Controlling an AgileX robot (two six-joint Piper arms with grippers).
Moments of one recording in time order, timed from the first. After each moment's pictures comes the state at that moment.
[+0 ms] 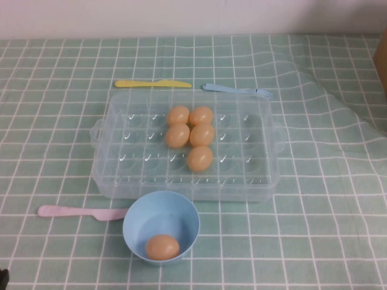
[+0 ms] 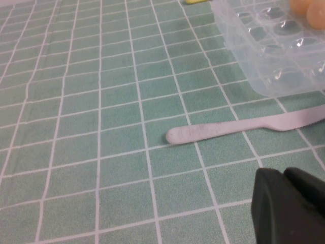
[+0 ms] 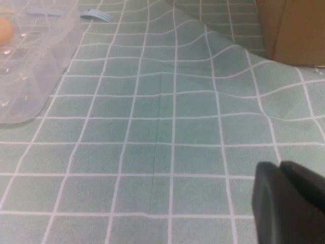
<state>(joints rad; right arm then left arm) 0.03 -0.01 0.03 0.14 0.39 -0.05 -0.12 -0.01 0.03 -0.06 0.37 0.17</state>
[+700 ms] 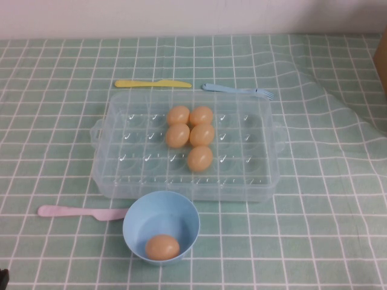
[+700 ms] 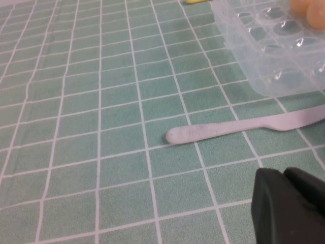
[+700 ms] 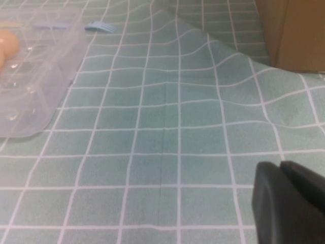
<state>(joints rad) 0.03 -0.01 0.03 0.17 0.37 -0.05 -0.12 -0.01 0.03 -0.06 0.37 0.17</state>
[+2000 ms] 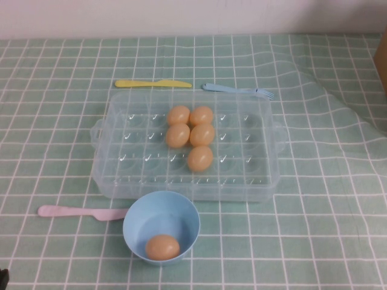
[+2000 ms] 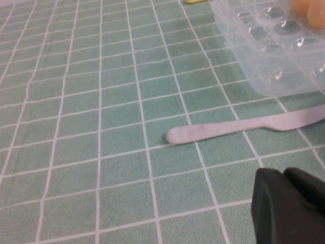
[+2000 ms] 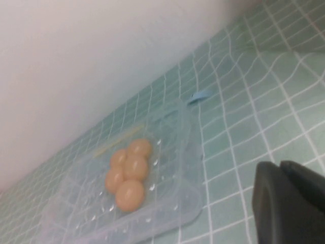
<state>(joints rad) 0.03 0.01 -0.01 0.84 0.26 -0.07 -0.12 -0.01 0.03 -0.06 0.37 0.17</state>
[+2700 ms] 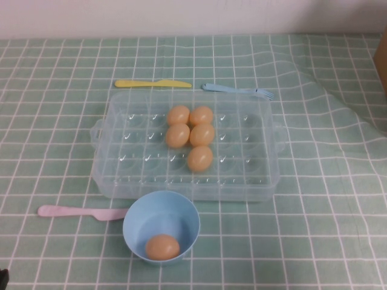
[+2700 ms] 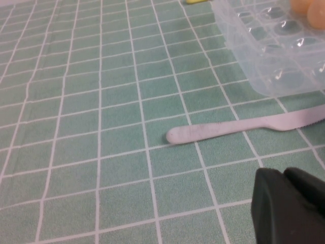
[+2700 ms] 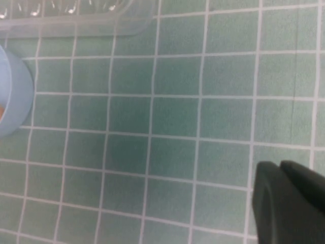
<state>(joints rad) 0.04 0.93 -0.67 0.46 0.93 -0.12 -0.12 -0.01 0.03 -0.06 0.37 0.17</state>
